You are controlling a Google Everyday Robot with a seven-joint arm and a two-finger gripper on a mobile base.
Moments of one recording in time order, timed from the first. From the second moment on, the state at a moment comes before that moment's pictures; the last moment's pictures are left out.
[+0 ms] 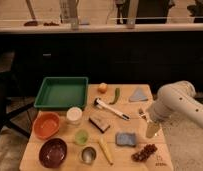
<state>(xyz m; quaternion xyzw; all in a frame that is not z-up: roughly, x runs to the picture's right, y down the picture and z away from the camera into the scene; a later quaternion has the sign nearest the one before) 0.244 0.183 0.717 -0.32 -0.05 0.13 0.94</state>
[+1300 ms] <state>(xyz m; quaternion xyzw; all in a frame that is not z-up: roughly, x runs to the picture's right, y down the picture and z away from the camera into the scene) 0.180 0.240 0.786 -0.35 -0.12 0.16 0.92</state>
